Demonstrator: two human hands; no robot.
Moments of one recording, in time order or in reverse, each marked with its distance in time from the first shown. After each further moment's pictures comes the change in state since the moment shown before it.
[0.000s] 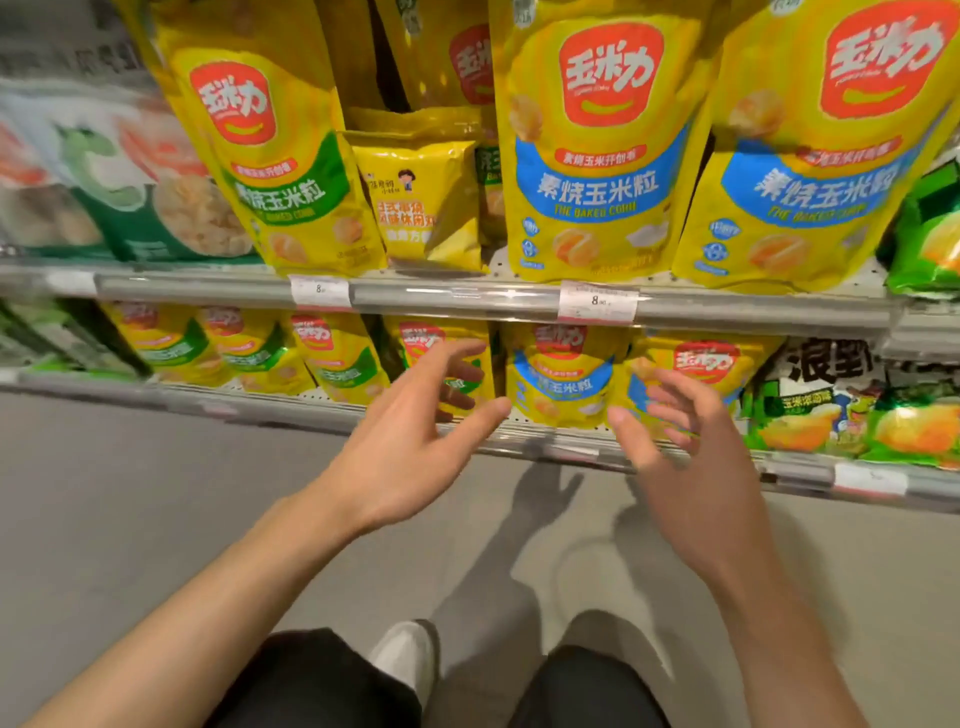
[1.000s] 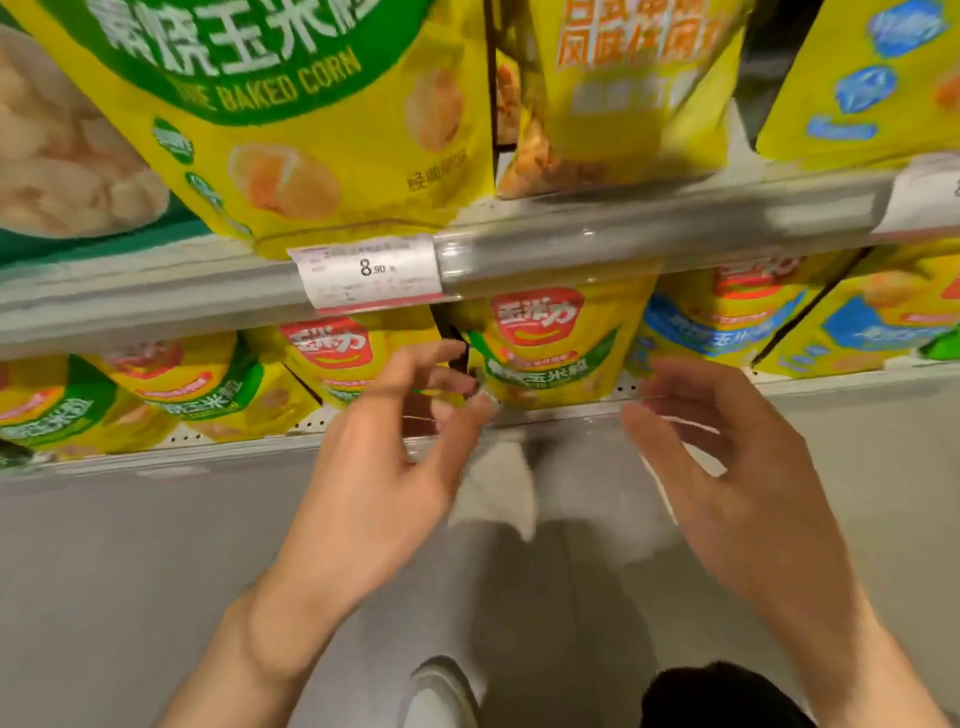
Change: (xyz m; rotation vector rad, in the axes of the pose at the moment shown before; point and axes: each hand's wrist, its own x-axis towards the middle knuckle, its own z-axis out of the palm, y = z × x) left_hand 0.105 -0.237 -0.087 -0.197 -0.101 -0.066; right_hand 0.037 0.007 0.255 -0.030 0.160 0.148
